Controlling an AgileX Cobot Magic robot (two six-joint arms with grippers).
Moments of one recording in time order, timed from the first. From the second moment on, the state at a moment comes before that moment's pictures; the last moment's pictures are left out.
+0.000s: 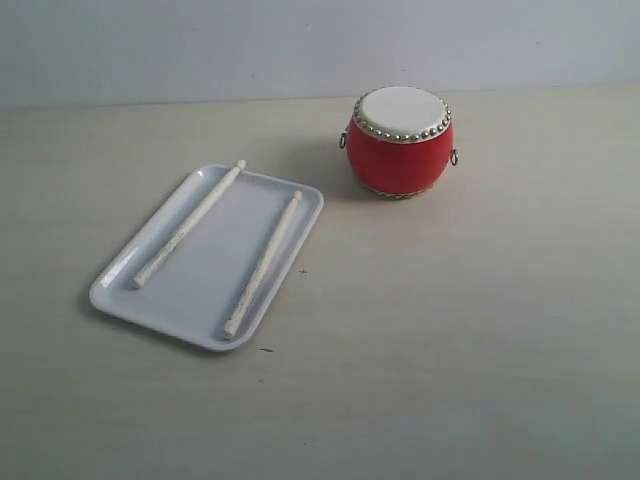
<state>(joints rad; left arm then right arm) -0.04 0.01 0.00 0.16 0.37 -0.27 0.13 0.16 -0.57 0.38 0.25 -0.36</state>
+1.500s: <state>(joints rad) -0.04 0.01 0.00 0.16 0.37 -0.27 0.10 0.00 -0.02 -0.03 0.25 0.11</state>
